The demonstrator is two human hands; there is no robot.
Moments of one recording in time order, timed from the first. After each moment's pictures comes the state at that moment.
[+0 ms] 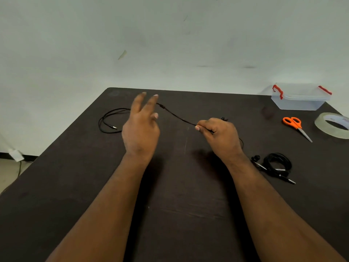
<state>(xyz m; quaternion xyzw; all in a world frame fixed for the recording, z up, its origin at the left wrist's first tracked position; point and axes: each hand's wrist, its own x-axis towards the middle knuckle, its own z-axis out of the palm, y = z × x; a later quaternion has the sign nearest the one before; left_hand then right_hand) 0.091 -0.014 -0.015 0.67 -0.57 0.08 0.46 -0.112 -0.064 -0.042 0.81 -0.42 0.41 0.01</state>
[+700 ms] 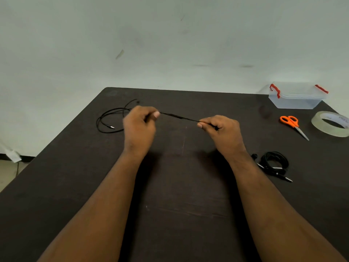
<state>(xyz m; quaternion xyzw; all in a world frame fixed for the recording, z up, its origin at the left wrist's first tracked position) 0.101 -0.029 -0.027 0.58 -0.59 0.01 0.56 -0.120 -0.063 -0.038 0.77 -0.40 0.49 -0.05</state>
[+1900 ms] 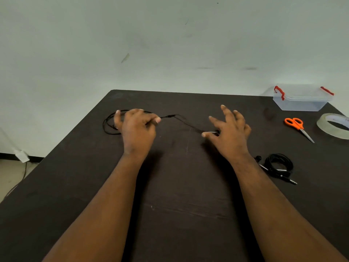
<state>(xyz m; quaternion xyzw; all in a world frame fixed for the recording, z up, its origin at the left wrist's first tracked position) 0.116 -0.029 -0.032 0.67 -0.59 0.12 0.45 -0.123 -0.061 -0.037 0.74 -0.63 0.24 0.02</state>
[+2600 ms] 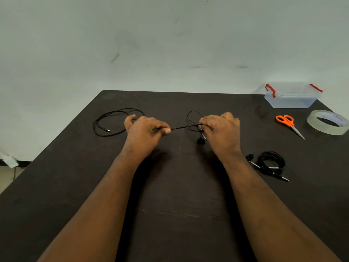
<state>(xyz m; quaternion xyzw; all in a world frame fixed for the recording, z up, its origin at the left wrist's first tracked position) 0.100 -0.032 -0.028 0.60 -0.71 0.03 0.38 -0.118 -0.063 -0.040 0.73 -0.52 0.43 0.09</state>
